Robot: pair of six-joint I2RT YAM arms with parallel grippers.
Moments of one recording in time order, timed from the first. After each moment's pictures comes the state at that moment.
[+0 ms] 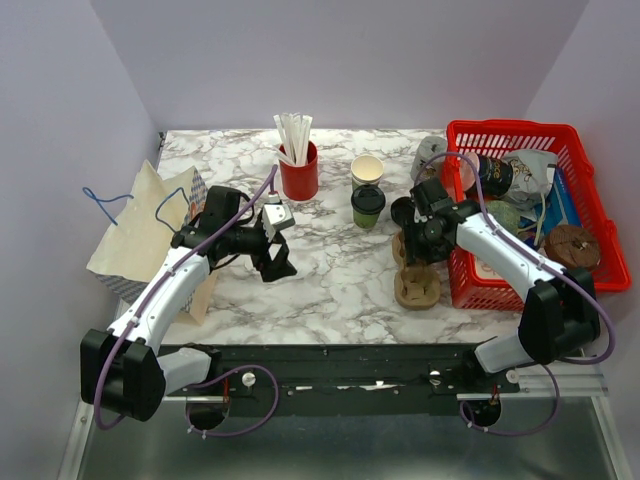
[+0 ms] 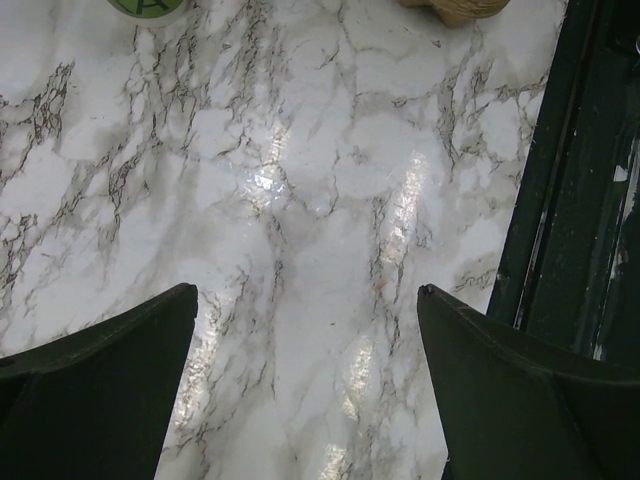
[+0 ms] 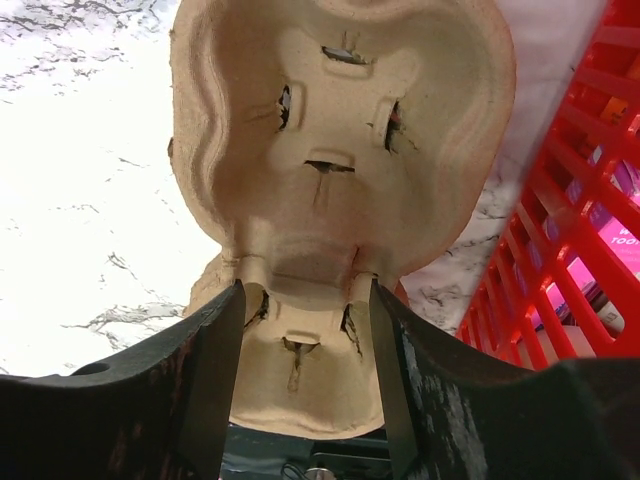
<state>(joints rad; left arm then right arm) -0.28 1.17 0.90 -0.57 0.84 0.55 0.40 1.47 1.08 -0.85 0.07 0.29</state>
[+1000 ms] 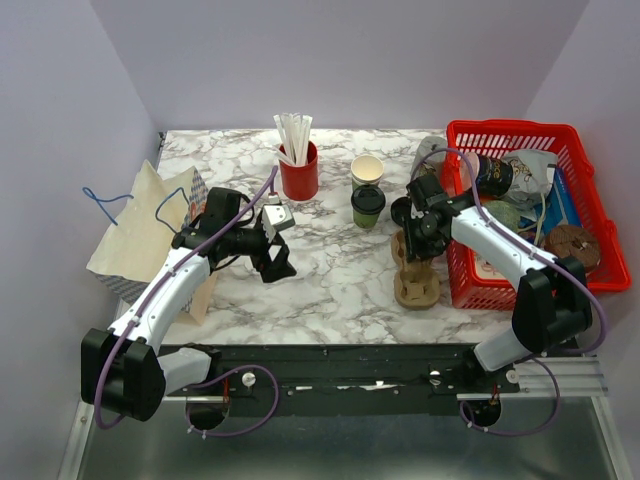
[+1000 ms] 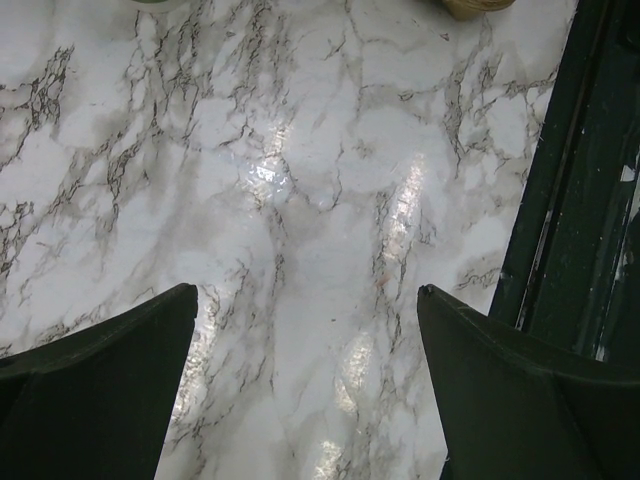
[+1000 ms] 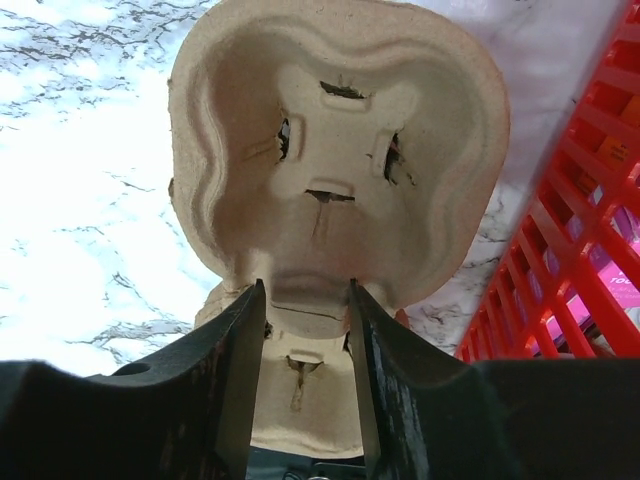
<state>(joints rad) -0.28 1.17 0.89 -0.56 0.83 0.54 0.40 1.53 1.13 -0.84 0.07 0.28</state>
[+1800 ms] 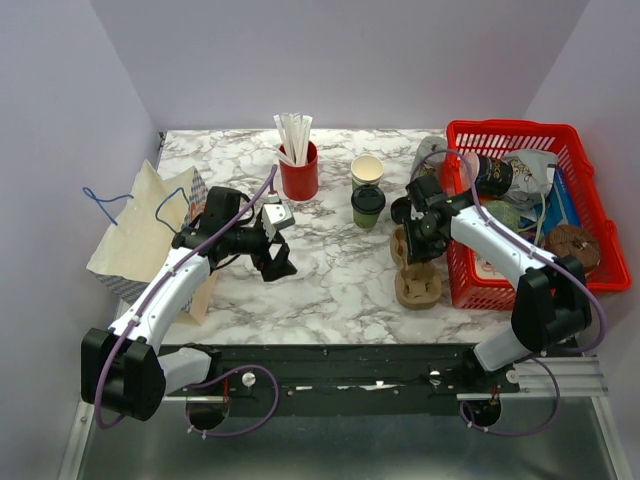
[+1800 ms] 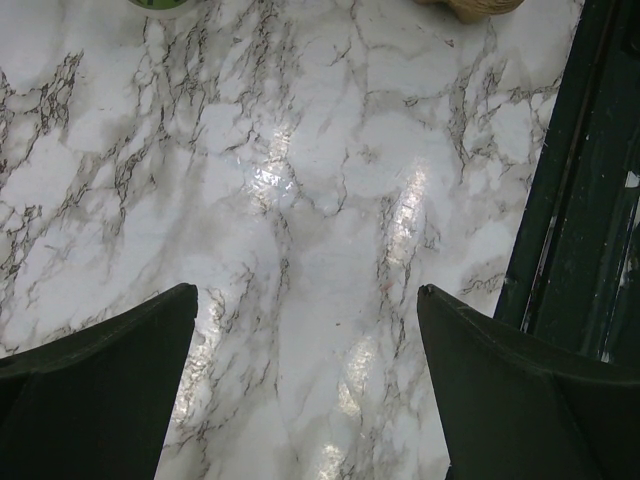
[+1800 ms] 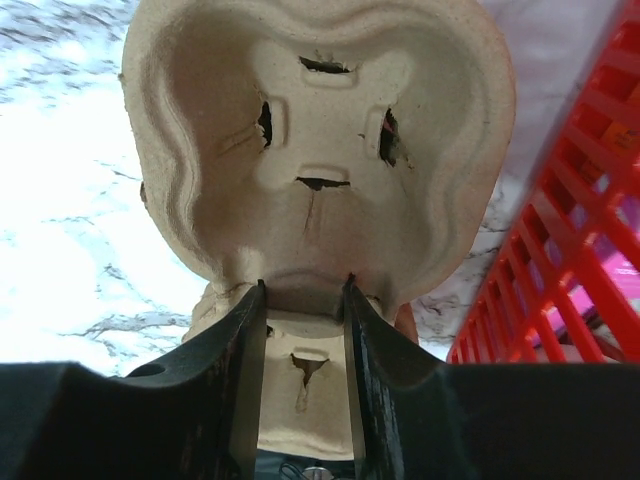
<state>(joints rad) -0.28 1.17 0.89 -0.54 0.82 0.52 0.40 1.54 1.12 -0.86 0.07 0.27</state>
